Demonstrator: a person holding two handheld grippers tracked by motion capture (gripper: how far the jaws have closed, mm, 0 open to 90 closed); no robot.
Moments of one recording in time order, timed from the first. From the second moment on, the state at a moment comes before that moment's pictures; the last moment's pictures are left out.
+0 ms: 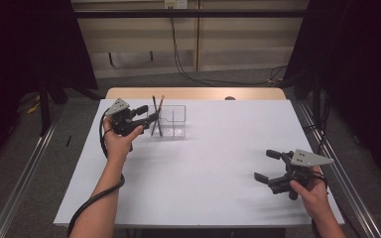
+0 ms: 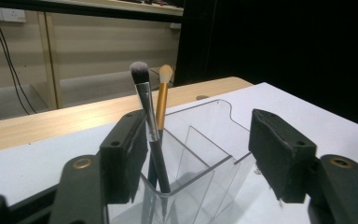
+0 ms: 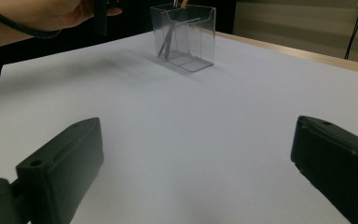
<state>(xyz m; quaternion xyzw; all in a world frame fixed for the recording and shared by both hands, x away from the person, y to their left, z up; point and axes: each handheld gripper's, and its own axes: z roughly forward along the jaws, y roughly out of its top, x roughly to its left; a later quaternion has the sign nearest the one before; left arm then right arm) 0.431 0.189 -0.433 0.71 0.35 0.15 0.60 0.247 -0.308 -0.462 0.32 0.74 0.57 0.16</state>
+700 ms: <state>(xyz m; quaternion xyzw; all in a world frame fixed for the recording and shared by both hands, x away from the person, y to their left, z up) 0.424 0.194 -0.438 0.71 0.34 0.15 0.60 0.249 -0.306 -0.462 0.31 0.74 0.57 0.16</state>
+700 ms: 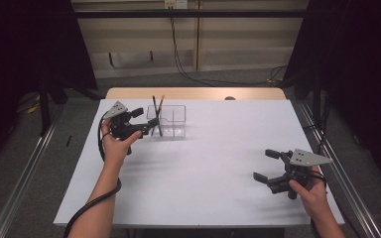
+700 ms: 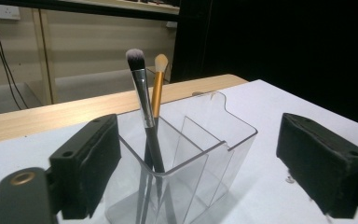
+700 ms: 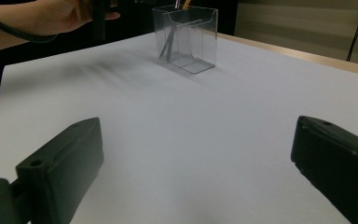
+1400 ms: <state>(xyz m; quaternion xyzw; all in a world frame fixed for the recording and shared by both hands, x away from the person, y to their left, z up) 0.406 0.197 -0.438 0.71 0.31 0.14 0.61 0.249 -0.303 -0.461 0.32 0.74 0.57 0.17</state>
